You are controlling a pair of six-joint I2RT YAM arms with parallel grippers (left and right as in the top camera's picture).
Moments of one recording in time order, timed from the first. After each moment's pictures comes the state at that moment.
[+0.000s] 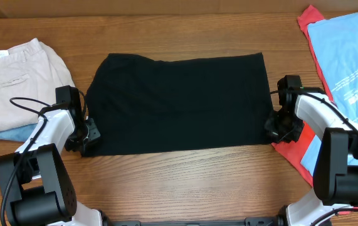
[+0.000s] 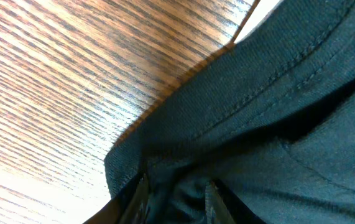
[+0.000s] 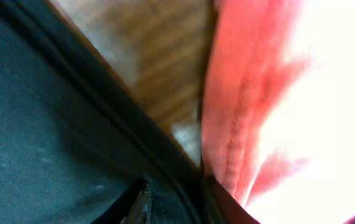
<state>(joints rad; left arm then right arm) 0.22 1.73 0.94 -0.74 -0.11 -0.26 -0.05 1.82 1.05 -0.91 0.08 0.47</state>
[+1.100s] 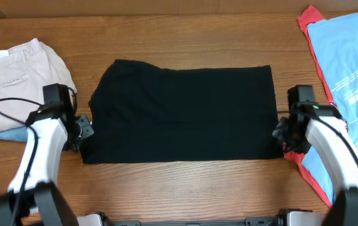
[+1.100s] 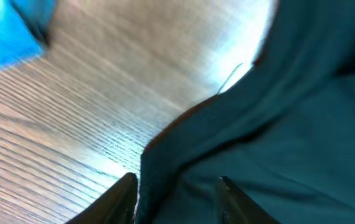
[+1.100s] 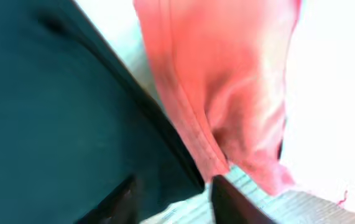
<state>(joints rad) 0.24 1.50 0.95 -0.81 -0.08 -0.28 -0.05 1.44 0.91 -0.93 0.14 0.55</state>
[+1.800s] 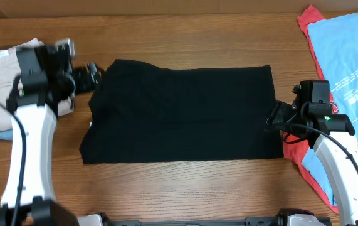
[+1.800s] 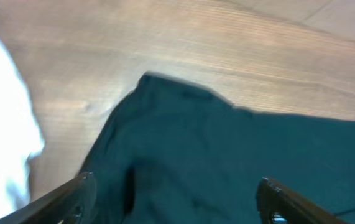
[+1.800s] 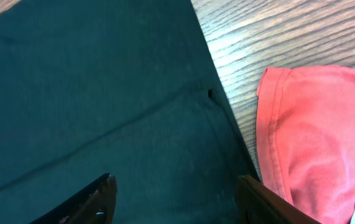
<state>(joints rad) 0.20 1.54 1.33 -0.67 0.38 -0.08 -0.05 1.30 0.92 -0.77 -0.08 0.37</state>
